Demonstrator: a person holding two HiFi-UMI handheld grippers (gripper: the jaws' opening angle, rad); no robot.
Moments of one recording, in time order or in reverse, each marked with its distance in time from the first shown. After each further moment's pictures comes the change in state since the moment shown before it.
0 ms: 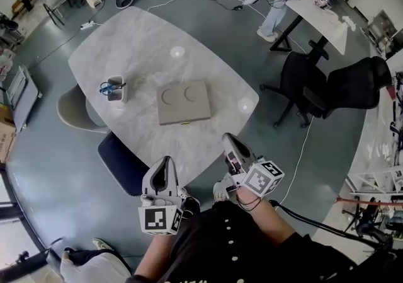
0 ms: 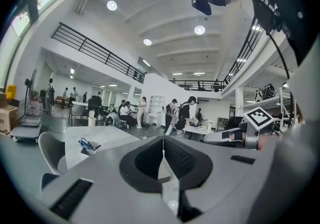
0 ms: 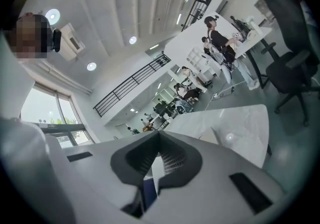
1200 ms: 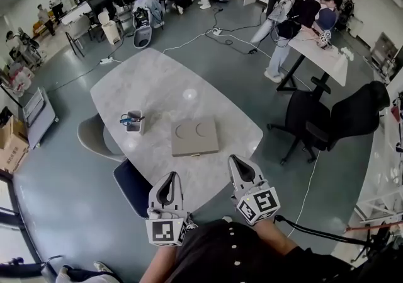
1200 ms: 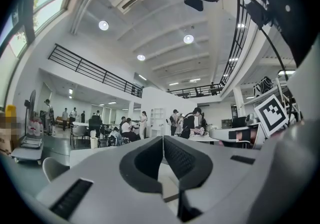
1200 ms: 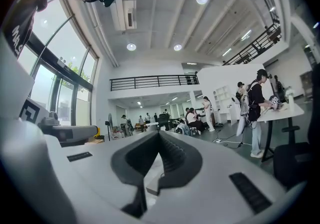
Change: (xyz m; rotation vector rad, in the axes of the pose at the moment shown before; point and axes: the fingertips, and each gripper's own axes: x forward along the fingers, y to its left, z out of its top) left arm -0.013 -0.008 0.057 0.131 -0.159 0.030; right arm -0.017 0.067 0.045 -0.651 -0.146 0.051
